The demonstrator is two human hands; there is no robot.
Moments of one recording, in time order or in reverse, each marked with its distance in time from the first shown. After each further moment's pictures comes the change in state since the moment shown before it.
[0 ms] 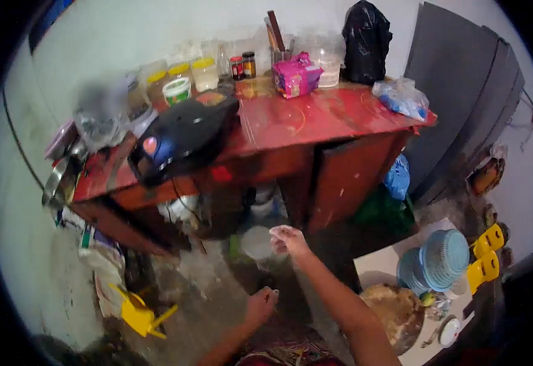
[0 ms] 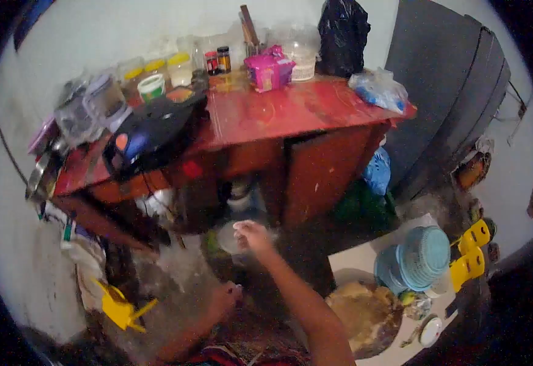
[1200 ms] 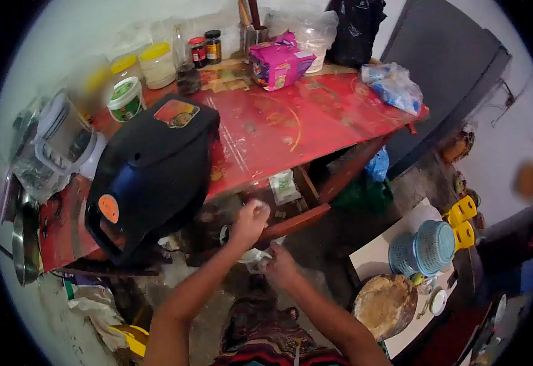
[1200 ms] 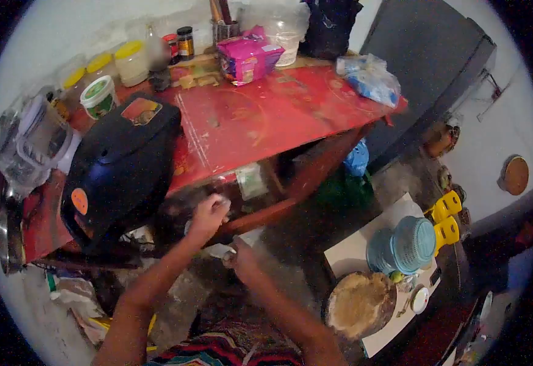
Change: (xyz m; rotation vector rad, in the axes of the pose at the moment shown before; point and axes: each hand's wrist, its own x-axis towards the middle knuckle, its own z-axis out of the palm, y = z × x) left_hand 0.335 0.092 -0.116 -0.328 -0.201 0.115; right_hand 0.088 0.023 0.054 0.578 0.342 0.209
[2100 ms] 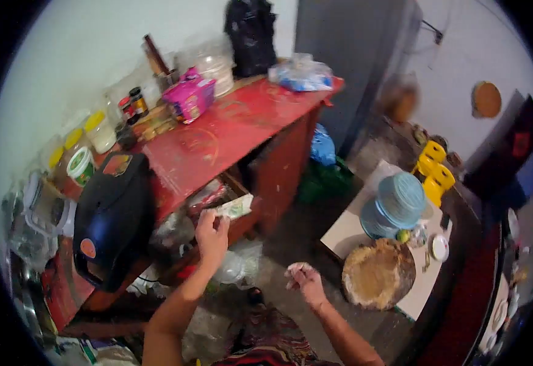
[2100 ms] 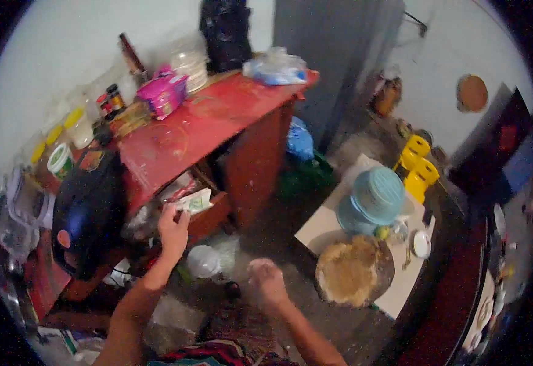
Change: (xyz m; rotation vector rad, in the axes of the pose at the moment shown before) left_hand -0.058 0.069 0.052 0.343 0.156 0.619; right_hand -0.205 -0.018 -0.082 -0.426 0.313 -0.545
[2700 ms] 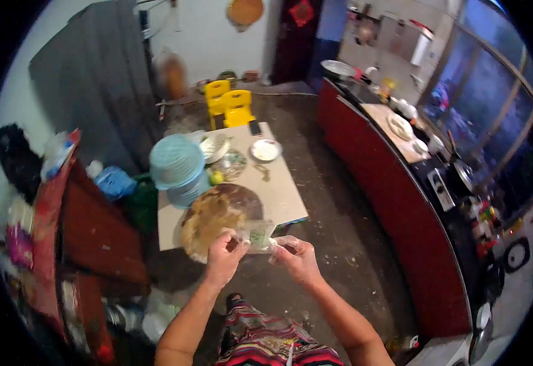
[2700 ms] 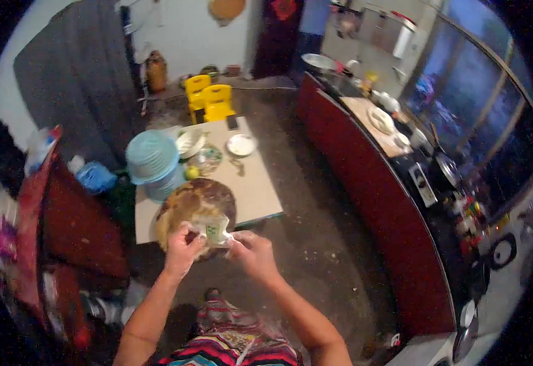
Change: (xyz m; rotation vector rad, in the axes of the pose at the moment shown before) left_hand -0.320 0.306 0.227 -0.830 -1.341 0.056; right_hand -0.341 0.047 -0.252 0.139 0.956 -0.386
